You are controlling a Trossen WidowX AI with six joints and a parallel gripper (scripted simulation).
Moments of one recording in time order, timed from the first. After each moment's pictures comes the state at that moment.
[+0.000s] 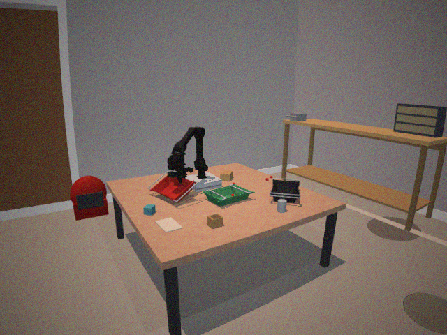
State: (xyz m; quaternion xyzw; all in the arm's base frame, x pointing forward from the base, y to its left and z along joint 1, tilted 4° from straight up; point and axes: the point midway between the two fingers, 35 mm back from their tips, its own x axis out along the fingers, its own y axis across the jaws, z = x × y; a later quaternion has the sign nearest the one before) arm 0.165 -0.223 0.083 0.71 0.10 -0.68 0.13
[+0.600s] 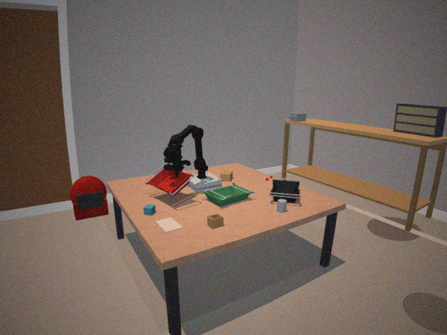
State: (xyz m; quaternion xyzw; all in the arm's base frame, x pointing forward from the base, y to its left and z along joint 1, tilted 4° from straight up) arm 0.182 -0.247 0.144 0.71 0.10 -0.68 0.13
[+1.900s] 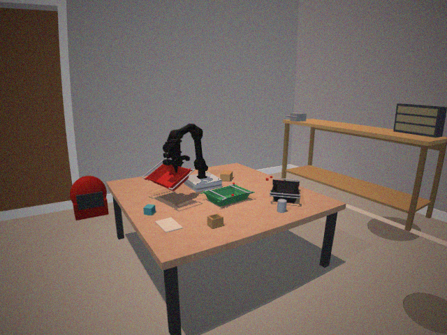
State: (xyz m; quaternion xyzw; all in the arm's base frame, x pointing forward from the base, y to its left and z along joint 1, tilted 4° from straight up) arm 0.191 -0.253 0.182 0.71 0.10 -0.68 0.14
